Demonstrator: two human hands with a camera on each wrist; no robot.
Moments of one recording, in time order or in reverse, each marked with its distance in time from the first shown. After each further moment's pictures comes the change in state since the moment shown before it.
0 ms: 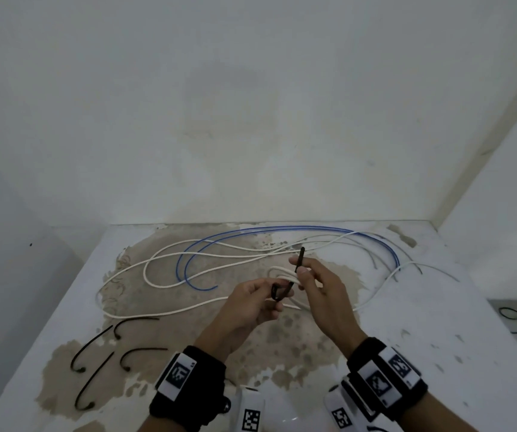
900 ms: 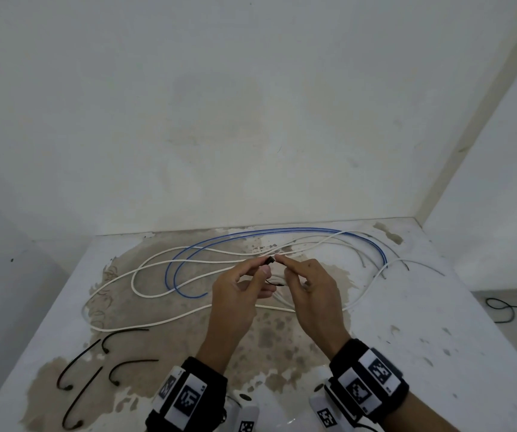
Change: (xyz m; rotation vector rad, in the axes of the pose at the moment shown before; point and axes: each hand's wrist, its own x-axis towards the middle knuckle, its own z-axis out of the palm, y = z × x) left_hand 0.006 0.005 0.012 0.103 0.212 0.504; right_hand -0.001 -0.013 0.004 -0.106 0.151 -0.104
